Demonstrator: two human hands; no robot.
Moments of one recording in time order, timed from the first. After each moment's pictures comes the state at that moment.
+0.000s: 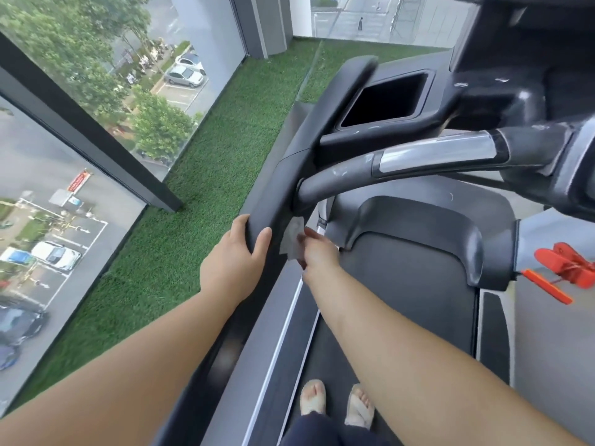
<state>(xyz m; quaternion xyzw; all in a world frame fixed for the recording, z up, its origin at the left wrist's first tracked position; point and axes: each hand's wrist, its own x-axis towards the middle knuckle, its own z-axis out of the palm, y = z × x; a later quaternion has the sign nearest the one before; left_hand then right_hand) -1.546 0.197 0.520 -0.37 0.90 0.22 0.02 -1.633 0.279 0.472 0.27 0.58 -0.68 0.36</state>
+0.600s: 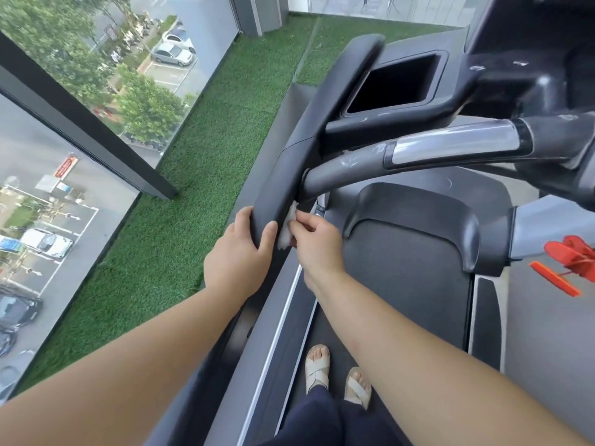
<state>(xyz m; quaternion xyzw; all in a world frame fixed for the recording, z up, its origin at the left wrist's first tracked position) -1.548 0.197 0.522 -0.37 0.90 0.22 0.02 -1.617 0.277 0.489 0.10 0.66 -0.69 0.28</state>
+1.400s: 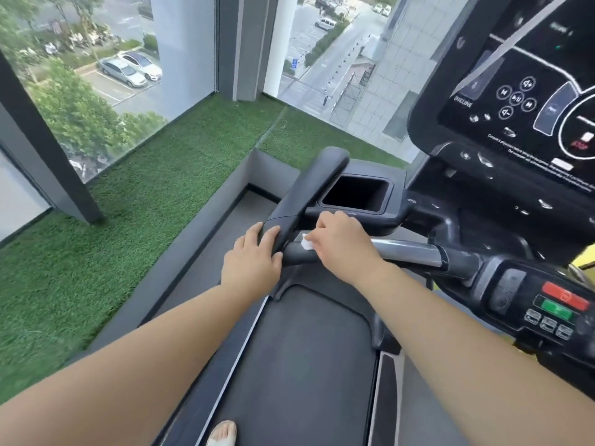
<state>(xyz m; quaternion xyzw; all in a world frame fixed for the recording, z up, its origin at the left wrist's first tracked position) -1.624 0.188 0.521 -0.25 0.93 0.26 0.00 -1.724 0.308 0.590 -0.51 0.86 0.07 -0.05</state>
